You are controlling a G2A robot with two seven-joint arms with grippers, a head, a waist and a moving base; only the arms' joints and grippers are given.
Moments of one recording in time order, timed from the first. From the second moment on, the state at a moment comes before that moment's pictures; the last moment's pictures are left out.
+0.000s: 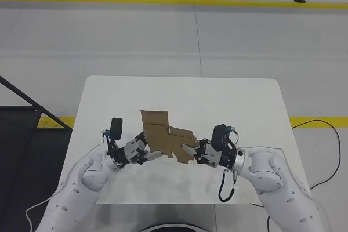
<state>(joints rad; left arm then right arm) 1.28 -1.10 -1.24 -1.51 0.62 -1.01 0.02 -1.16 -1.06 1.12 -1.78 -0.64 -0.73 0.43</state>
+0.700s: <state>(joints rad) 1.26 -1.10 -1.18 -1.48 0.71 -1.01 0.13 -1.14 -1.07 1.09 -1.77 -0.65 -0.73 0.46</state>
